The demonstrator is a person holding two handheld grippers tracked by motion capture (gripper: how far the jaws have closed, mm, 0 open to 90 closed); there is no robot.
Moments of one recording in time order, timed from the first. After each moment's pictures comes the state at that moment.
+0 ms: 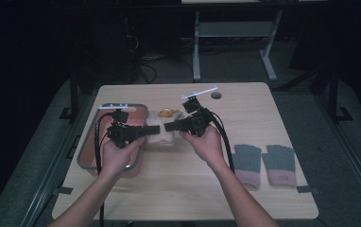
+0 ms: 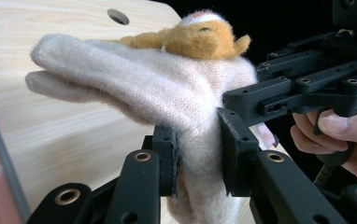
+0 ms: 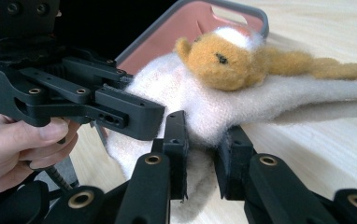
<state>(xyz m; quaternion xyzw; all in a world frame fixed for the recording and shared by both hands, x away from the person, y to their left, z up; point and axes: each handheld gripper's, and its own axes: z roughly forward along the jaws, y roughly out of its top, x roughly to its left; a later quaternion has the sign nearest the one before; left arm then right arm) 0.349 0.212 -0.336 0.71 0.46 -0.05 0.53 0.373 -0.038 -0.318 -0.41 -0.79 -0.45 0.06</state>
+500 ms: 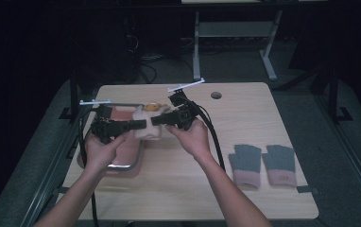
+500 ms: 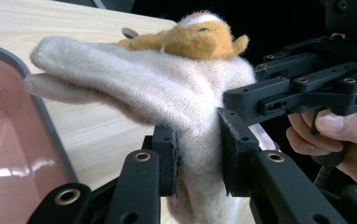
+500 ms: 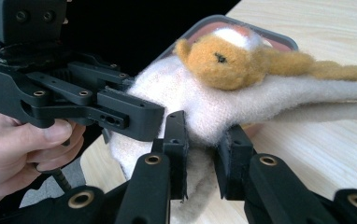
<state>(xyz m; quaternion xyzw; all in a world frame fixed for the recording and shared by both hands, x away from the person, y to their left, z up) 0.350 0.248 -0.320 0.70 0.46 -0.04 0.54 0.381 -0.005 -0.302 -0.39 -0.79 -0.47 0.07</state>
